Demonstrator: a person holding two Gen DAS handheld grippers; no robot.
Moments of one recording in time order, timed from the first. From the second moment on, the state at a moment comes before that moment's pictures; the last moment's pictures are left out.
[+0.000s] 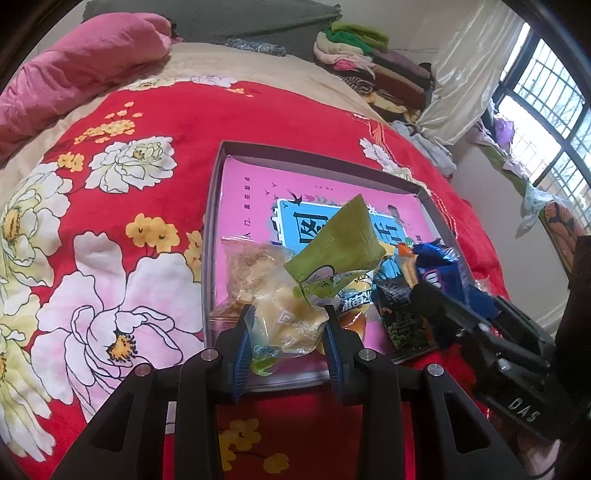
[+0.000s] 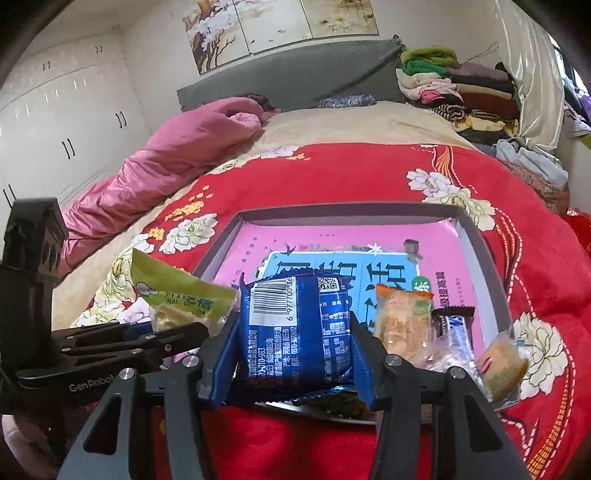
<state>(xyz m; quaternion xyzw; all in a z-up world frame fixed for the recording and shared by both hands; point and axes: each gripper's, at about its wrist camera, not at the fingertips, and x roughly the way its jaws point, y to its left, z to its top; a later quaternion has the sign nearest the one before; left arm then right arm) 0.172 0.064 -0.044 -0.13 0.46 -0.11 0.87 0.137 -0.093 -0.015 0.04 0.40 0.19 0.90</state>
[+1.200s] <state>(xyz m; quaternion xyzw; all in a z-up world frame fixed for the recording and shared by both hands) 0.171 0.058 -0.044 -0.12 0.47 -0.12 0.87 0.119 -0.103 -0.007 0.02 0.38 0.16 0.91</state>
